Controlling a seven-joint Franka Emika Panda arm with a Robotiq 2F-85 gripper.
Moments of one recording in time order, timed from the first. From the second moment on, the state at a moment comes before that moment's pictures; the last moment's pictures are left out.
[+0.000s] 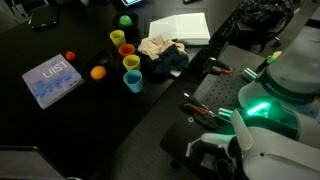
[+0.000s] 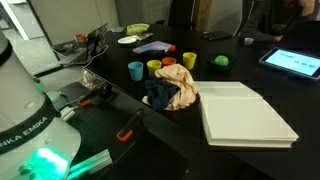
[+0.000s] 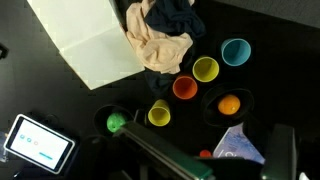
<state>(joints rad) 0.05 -0.42 0.09 -2.20 -0.11 1.90 -0.10</state>
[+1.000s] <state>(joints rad) -0.14 -0.15 -0.05 -2.34 -0.34 2.11 0.32</state>
